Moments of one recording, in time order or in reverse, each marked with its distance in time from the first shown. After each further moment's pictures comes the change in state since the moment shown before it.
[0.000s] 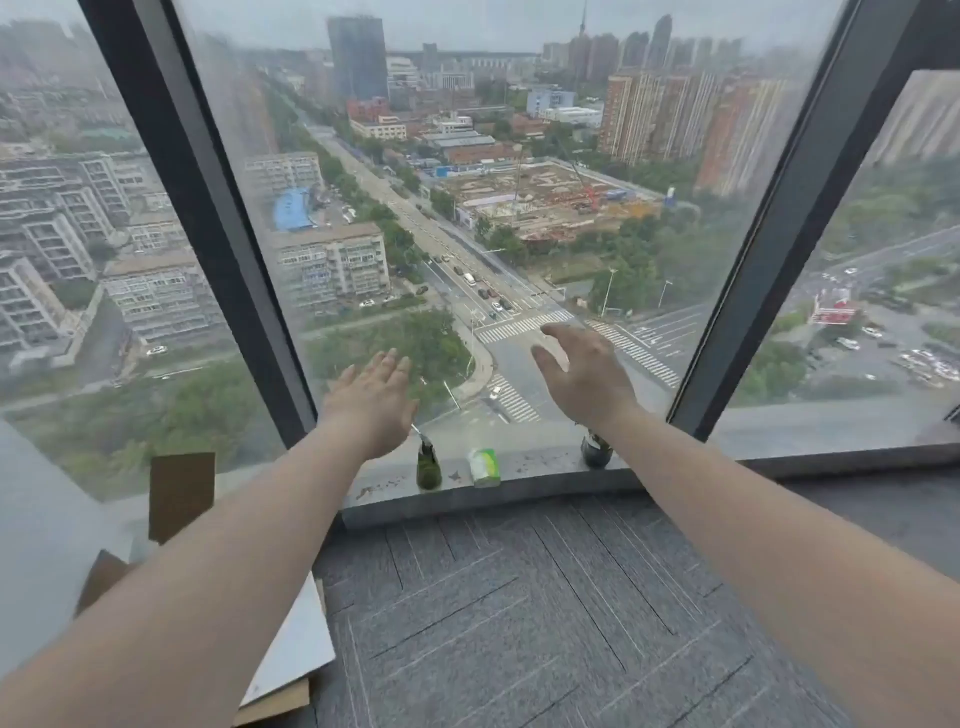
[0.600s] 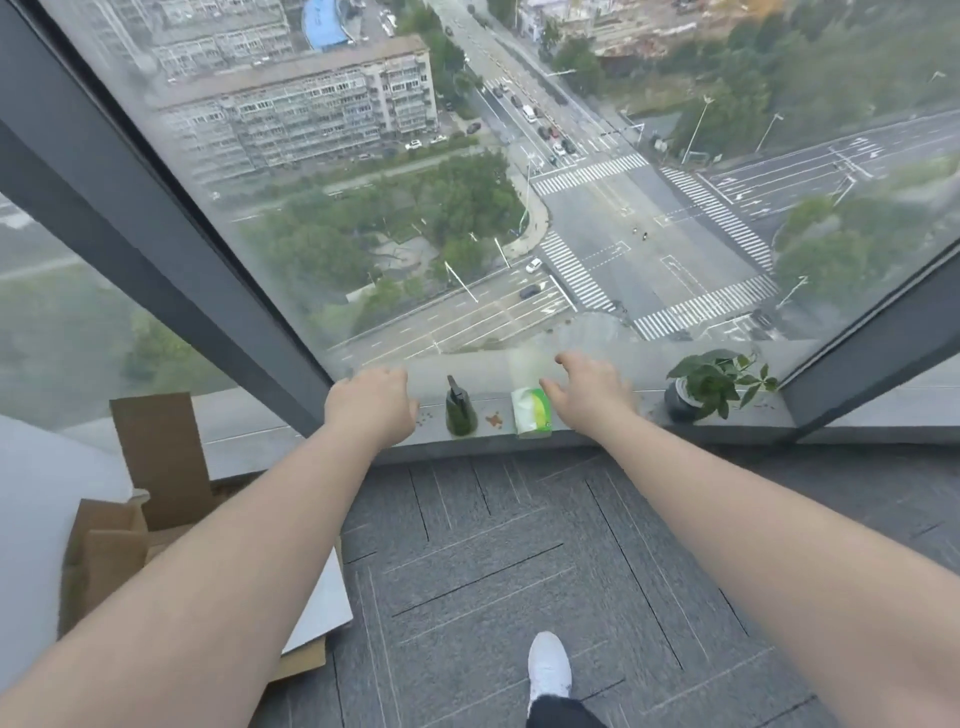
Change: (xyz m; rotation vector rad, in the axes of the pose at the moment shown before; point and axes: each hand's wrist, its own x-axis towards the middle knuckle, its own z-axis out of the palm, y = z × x) left_hand 0.300 -0.058 0.185 0.062 -0.366 -0.220; right_hand 0.242 0.189 0.294 -0.256 -0.541 0.268
